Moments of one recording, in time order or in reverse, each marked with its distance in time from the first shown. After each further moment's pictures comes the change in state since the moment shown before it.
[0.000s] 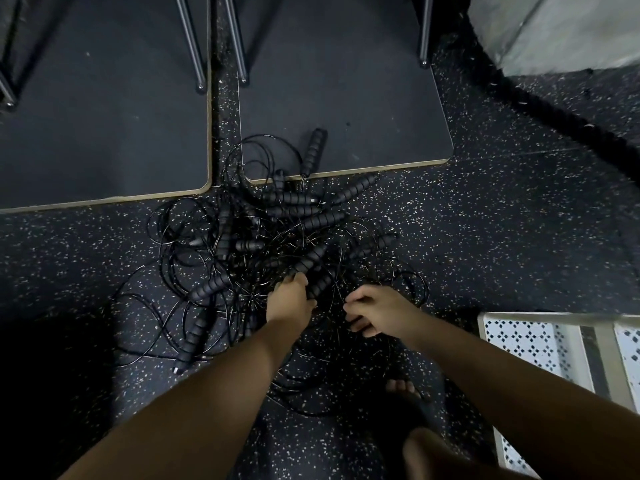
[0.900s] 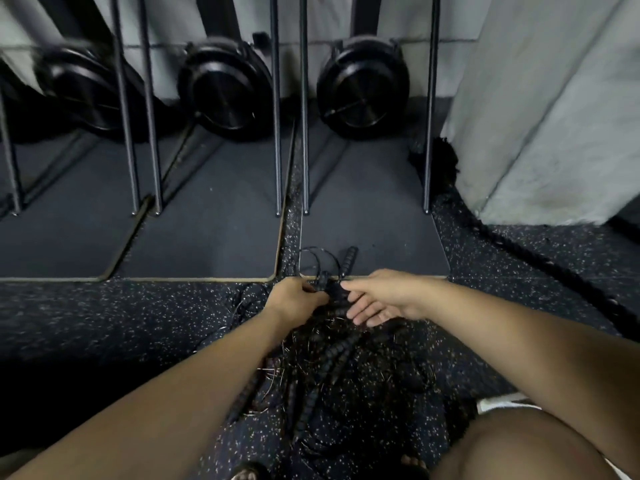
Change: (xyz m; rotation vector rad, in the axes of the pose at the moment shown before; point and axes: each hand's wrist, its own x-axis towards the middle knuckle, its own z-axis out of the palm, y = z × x) left_hand -0.165 0.037 -0.298 -0.477 0.197 -0.024; right_hand -0.177 -0.236 0.015 -0.177 -0.079 -0.136
